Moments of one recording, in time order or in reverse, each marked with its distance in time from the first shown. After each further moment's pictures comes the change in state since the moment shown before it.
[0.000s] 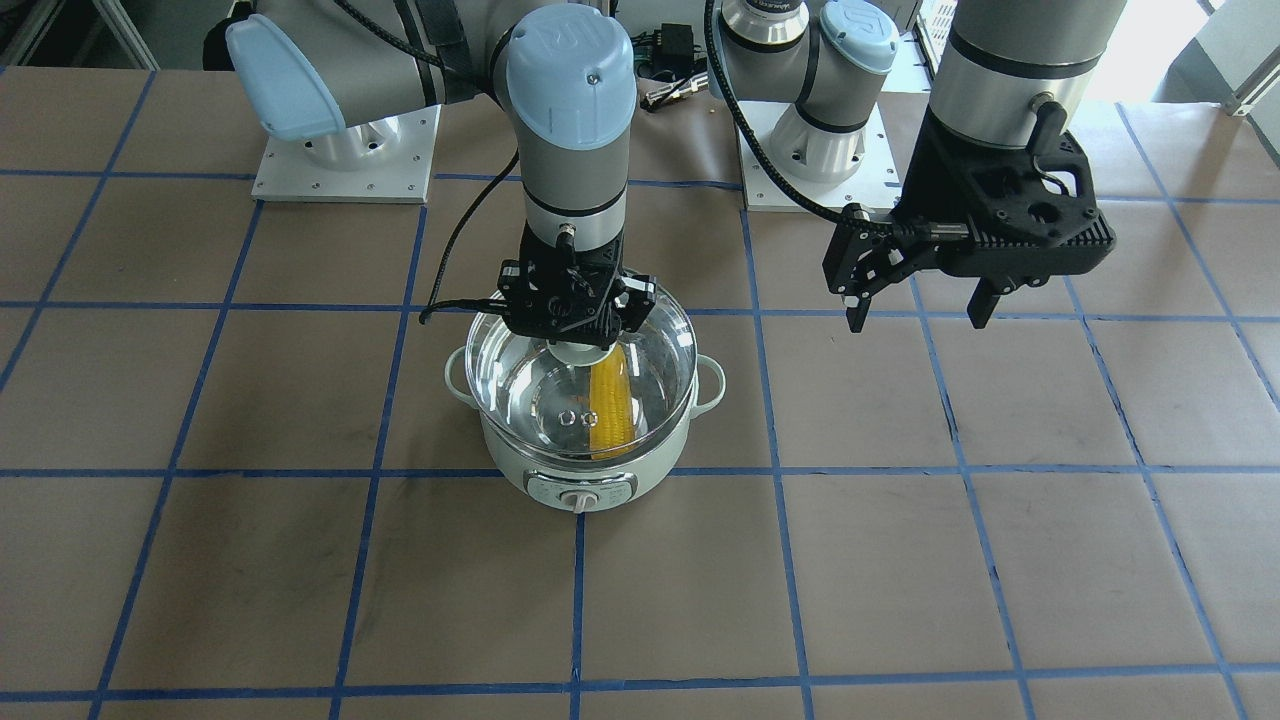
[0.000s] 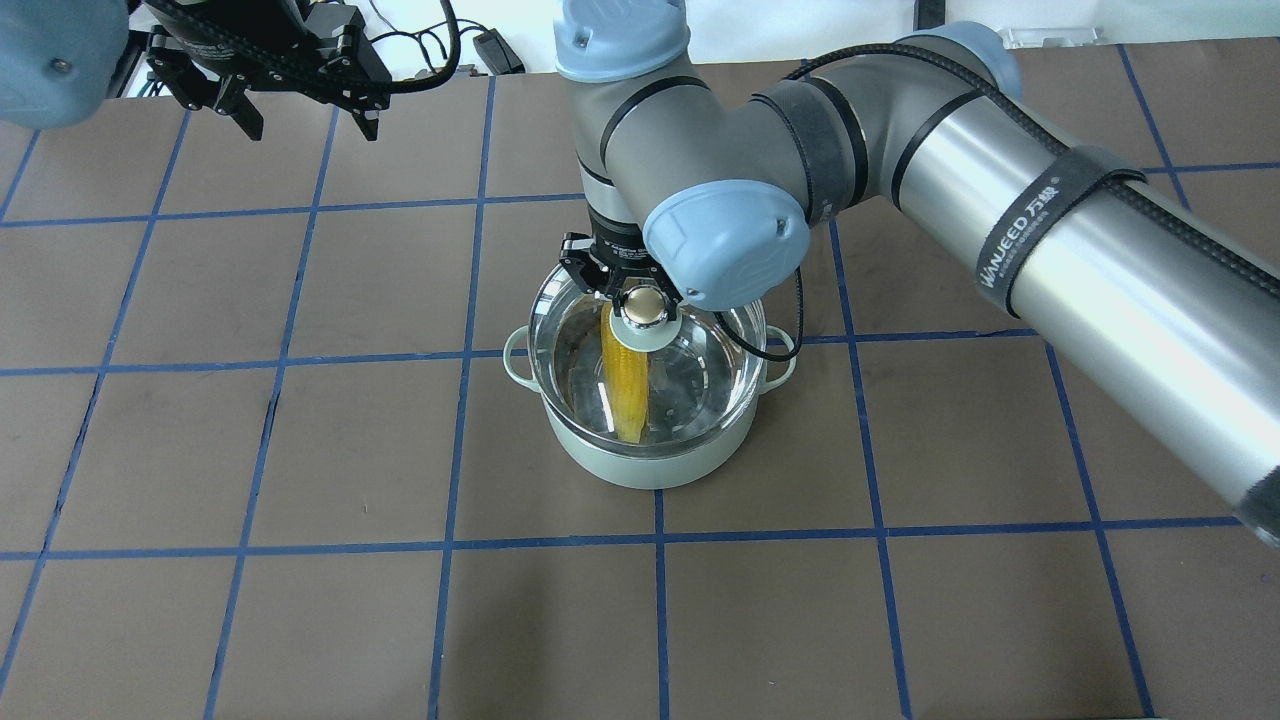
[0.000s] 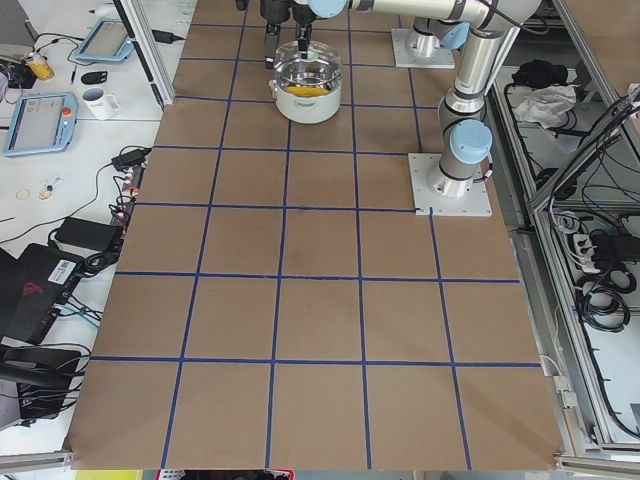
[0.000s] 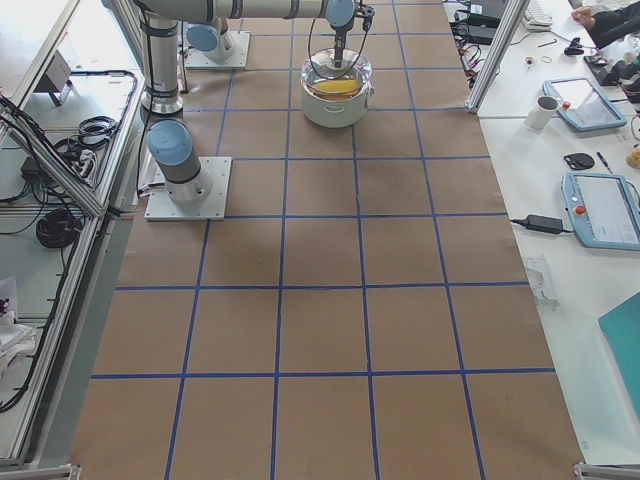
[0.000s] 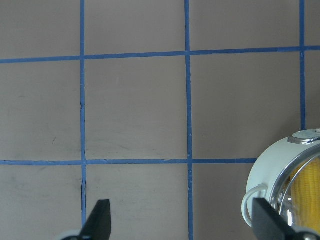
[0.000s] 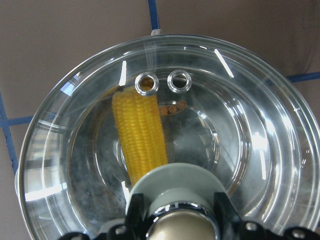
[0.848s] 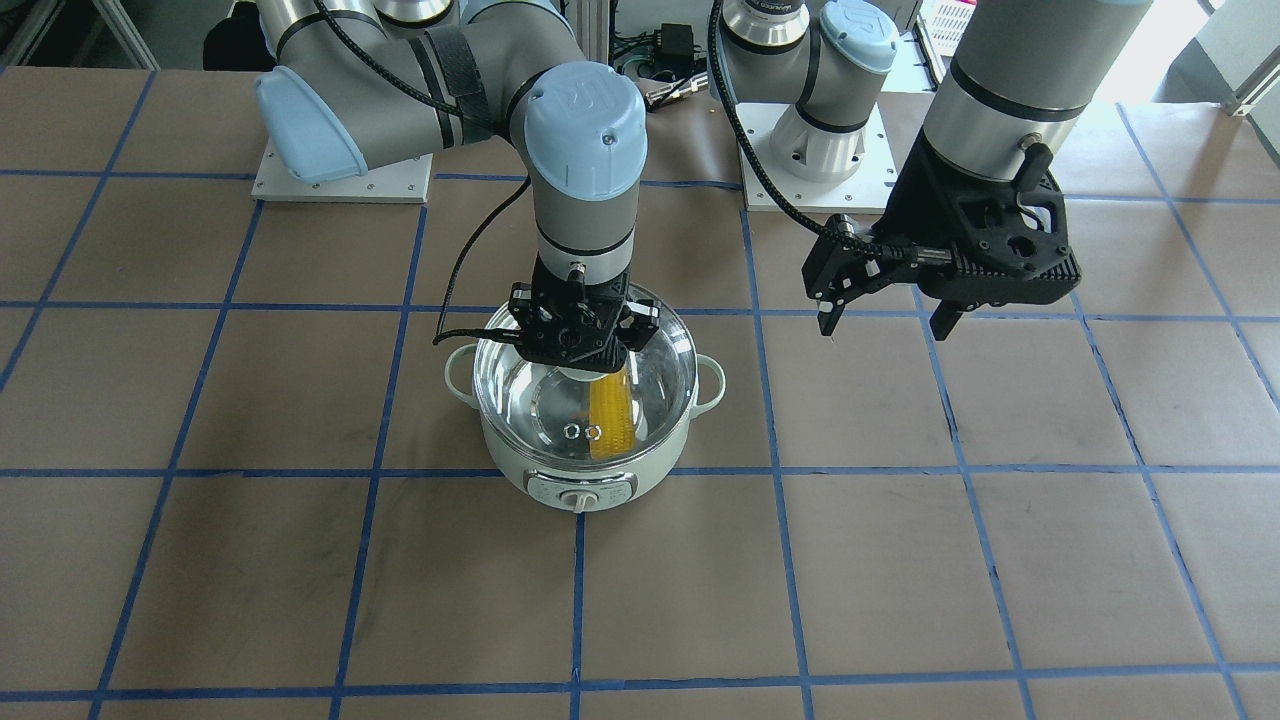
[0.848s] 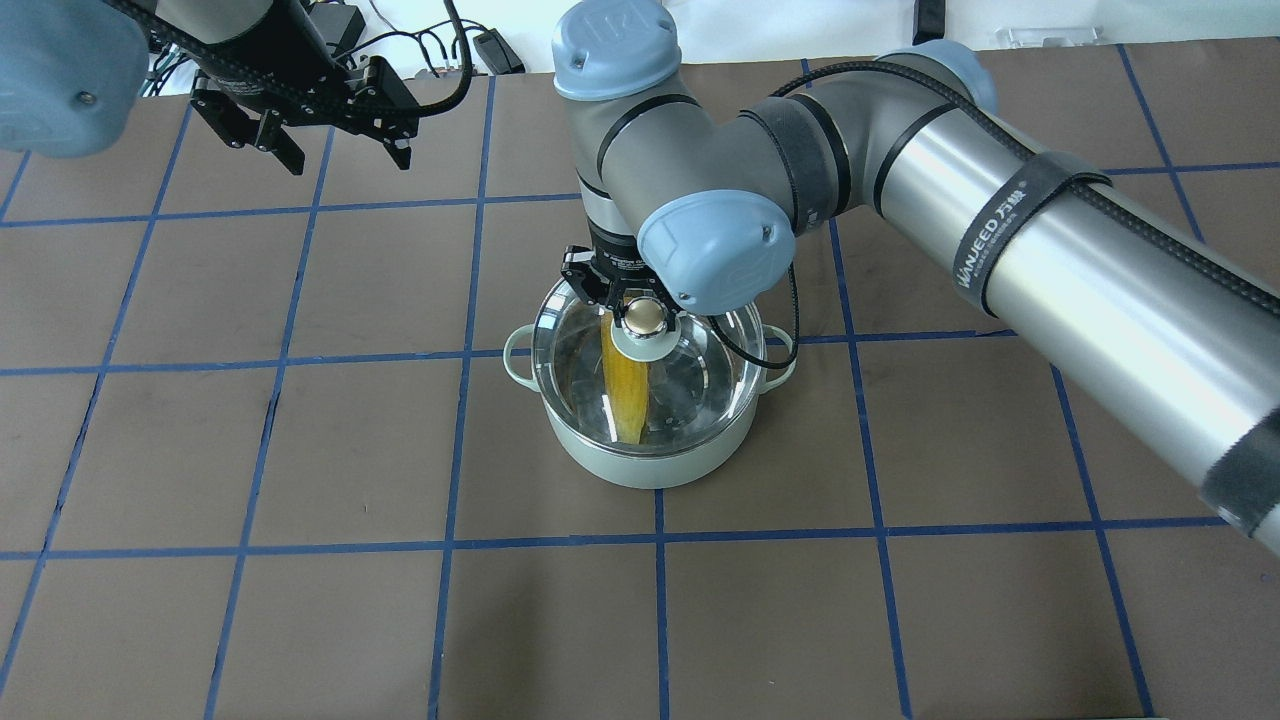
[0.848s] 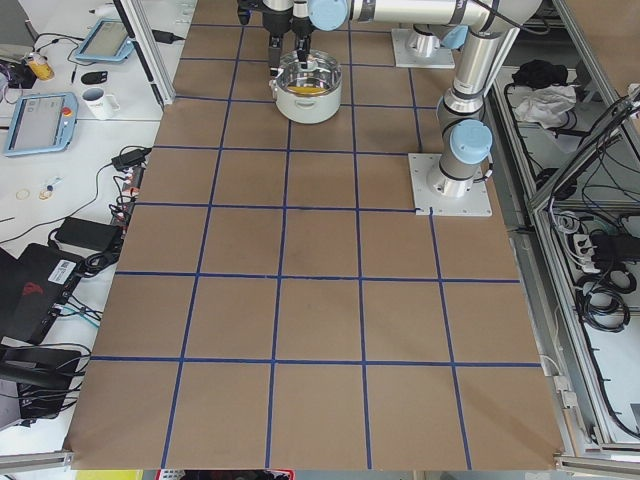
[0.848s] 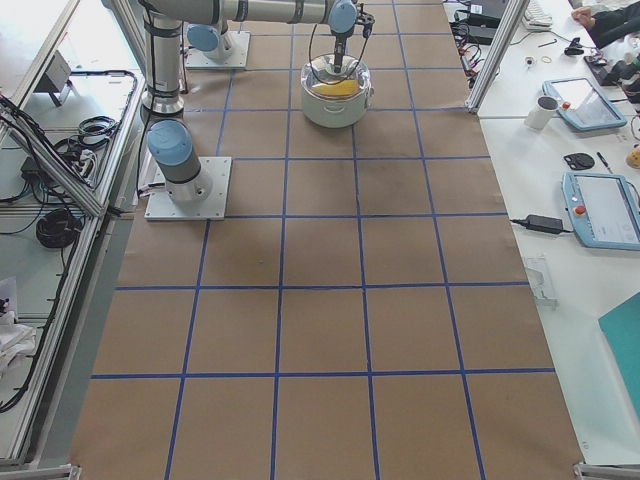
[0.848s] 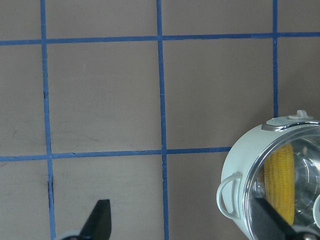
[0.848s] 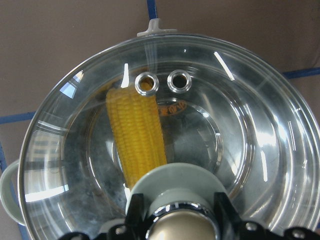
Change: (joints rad) left arm 0.011 0.002 -0.054 0.001 -0.098 0.013; right arm 0.001 0.028 0.008 -0.006 0.002 0.004
